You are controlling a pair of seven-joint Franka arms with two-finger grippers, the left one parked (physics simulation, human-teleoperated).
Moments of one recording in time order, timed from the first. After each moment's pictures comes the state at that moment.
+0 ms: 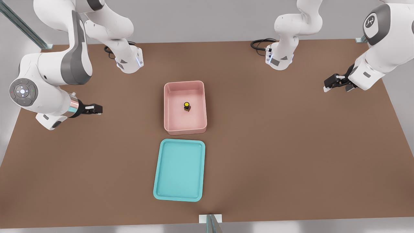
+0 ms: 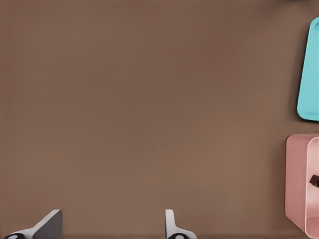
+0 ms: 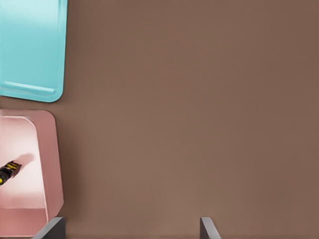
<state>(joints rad) 0.06 0.19 0.03 -1.43 -0.04 1.37 0.02</state>
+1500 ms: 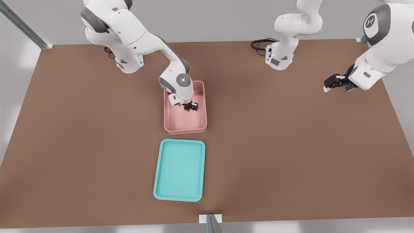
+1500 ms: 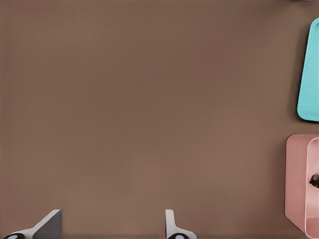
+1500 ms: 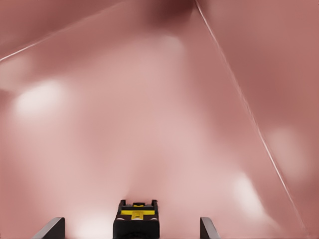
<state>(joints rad) 0.58 0.42 0.26 -2.19 -0.21 2.54 1.41</state>
